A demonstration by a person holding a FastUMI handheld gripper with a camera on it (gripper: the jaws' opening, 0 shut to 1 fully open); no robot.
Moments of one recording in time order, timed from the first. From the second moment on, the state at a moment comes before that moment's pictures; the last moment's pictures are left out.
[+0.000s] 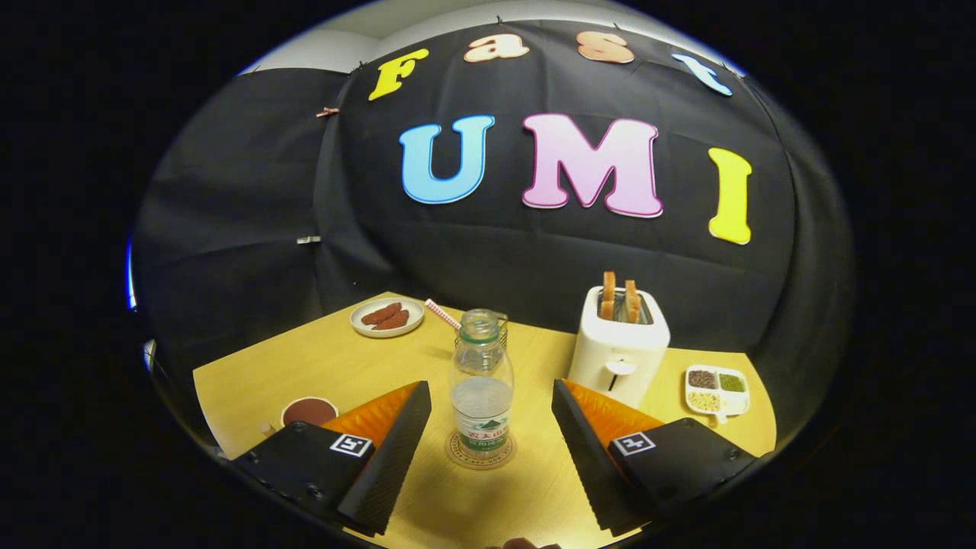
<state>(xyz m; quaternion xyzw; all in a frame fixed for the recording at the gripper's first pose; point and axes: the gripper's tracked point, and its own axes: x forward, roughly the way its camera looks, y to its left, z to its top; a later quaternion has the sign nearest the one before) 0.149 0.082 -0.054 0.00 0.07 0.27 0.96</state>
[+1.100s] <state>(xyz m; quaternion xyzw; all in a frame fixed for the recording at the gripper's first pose) 0.002 -0.030 0.071 0.02 -0.01 0.09 1.00</state>
